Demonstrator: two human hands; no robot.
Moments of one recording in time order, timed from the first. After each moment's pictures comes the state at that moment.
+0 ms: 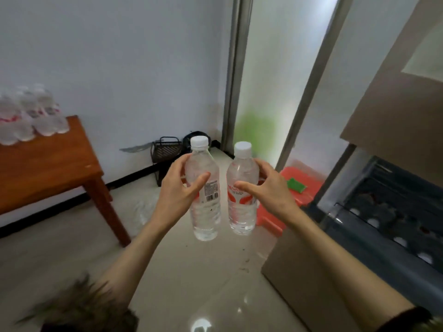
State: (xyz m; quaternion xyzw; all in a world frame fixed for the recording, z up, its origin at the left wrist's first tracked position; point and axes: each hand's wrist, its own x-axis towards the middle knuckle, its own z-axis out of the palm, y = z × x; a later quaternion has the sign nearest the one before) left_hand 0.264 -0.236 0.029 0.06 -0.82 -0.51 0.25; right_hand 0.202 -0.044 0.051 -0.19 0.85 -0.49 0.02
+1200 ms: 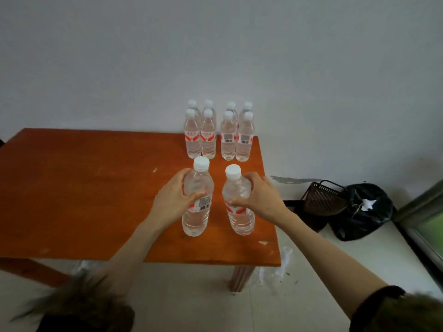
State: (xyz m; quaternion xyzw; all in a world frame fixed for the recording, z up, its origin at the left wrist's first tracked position) left_hand 0.215 -0.916 -0.014 0.44 -0.80 -0.36 0.19; right_hand 0.036 -0.813 -0.025 -0.49 0.81 -0.27 0.18
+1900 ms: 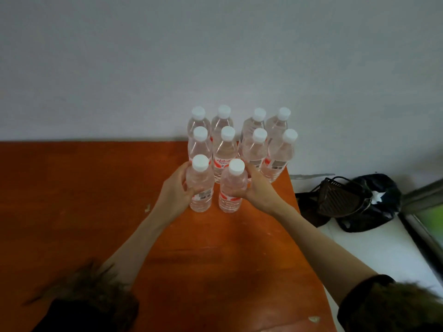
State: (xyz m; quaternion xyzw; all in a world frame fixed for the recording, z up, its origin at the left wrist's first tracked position) left_hand 0.126 -1.178 -0.079 0.39 -0.75 -0.50 0.18; right_hand -0.039 -1.072 -0.083 -0.42 0.77 -0.36 0.32
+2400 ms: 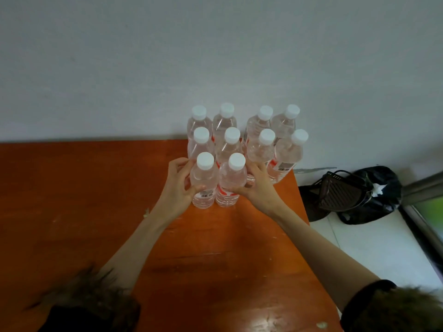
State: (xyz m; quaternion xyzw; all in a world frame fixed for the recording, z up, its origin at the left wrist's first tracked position) left_hand 0.112 -1.216 -0.107 0.35 -0.77 -0.50 0.16; right_hand -0.048 -1.097 -0.103 -0.38 0.78 -0.40 0.30
